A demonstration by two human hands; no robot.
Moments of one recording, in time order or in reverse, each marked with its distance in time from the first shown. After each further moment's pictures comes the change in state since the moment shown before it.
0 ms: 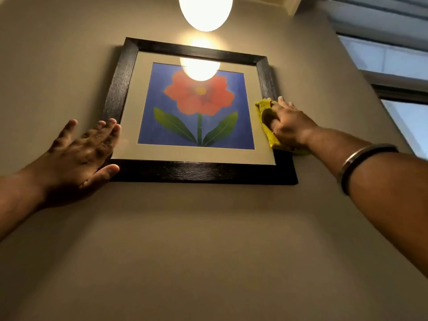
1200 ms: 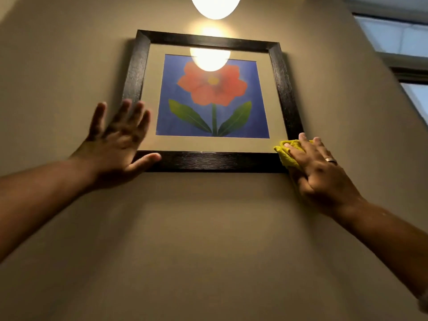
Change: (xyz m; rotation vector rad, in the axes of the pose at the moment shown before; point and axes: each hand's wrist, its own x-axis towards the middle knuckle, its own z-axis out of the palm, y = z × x) left_hand 0.017 0.040 -0.026 -0.030 0.040 -0.051; right_hand -0.137 -0.002 0.056 0.024 0.136 -0.112
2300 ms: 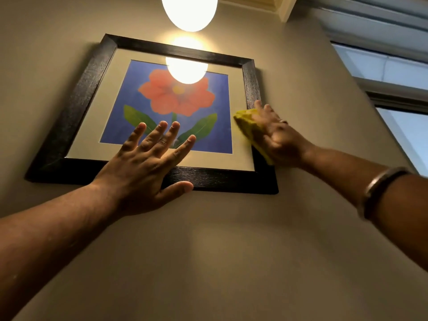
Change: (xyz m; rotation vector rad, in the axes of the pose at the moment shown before) left_hand 0.052 0.132 0.015 0.025 0.113 0.104; right_hand 0.149 0.054 -0.014 0.036 -0.033 -0.298
